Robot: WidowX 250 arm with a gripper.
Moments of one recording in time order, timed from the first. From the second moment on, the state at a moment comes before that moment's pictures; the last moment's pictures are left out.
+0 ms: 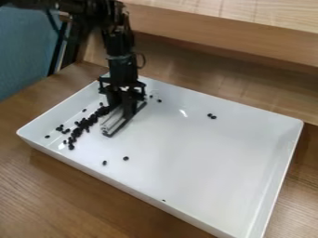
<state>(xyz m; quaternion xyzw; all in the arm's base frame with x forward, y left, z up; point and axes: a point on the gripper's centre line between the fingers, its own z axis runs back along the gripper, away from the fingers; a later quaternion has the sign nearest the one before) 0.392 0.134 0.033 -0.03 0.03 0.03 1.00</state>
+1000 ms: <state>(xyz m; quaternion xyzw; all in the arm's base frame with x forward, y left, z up) 0.391 0.115 0.033 -0.04 0.05 -0.01 1.00</state>
